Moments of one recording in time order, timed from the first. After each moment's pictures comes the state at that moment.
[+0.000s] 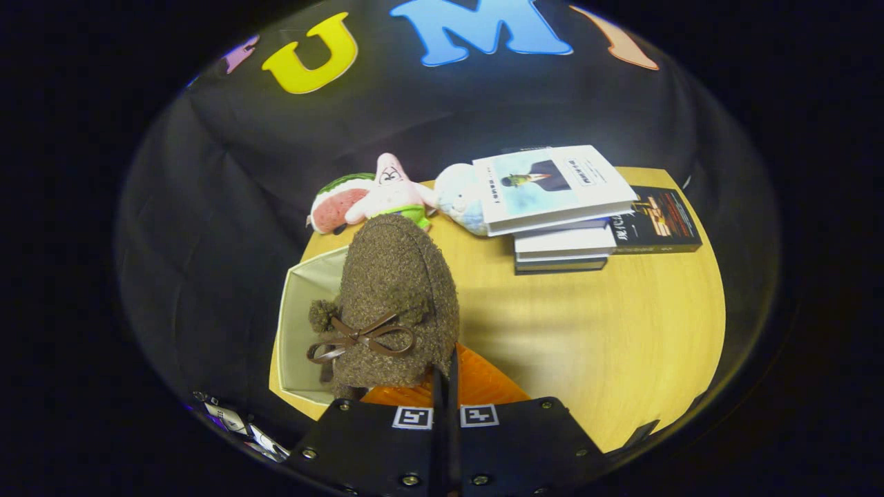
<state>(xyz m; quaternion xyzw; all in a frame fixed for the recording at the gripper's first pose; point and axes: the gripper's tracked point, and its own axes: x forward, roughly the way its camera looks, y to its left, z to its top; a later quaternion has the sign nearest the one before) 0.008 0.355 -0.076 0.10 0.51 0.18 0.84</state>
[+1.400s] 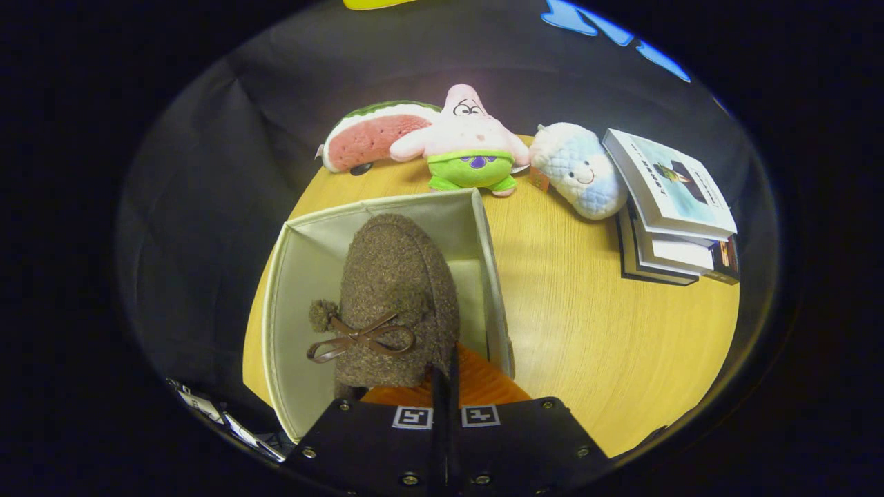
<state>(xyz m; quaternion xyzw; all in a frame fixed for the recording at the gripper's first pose) 0.023 0.503 -0.179 -0.03 0.57 0.16 0.80</state>
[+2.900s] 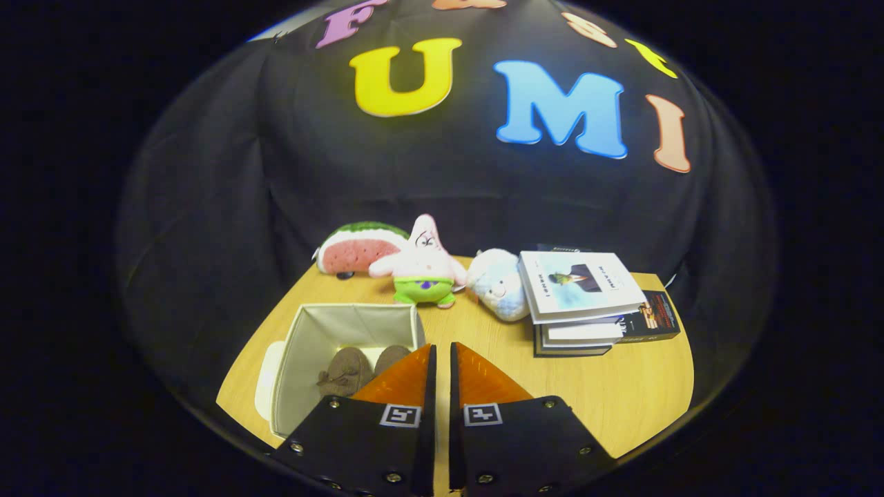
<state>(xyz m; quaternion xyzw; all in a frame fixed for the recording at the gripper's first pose) 0.048 0.409 -0.022 0.00 0.29 0.12 0.95</state>
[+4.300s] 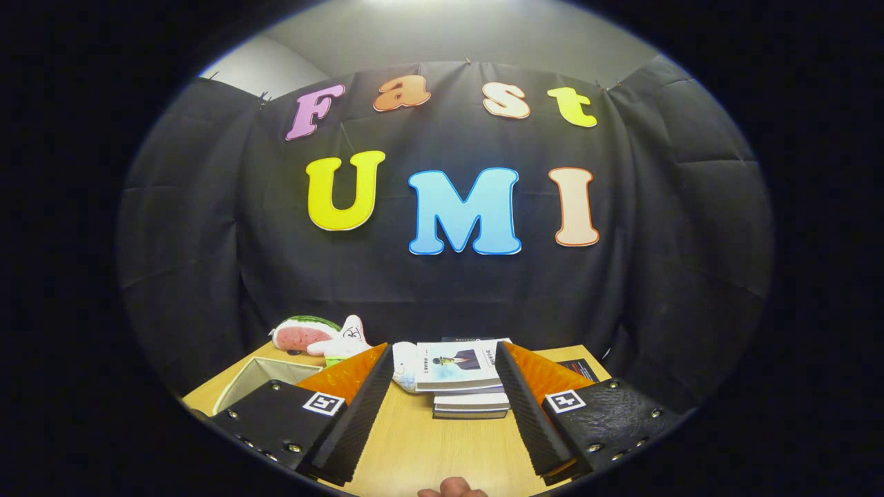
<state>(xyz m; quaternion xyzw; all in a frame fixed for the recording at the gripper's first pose) 0.012 0.233 0.048 -0.02 0.10 0.07 0.99</state>
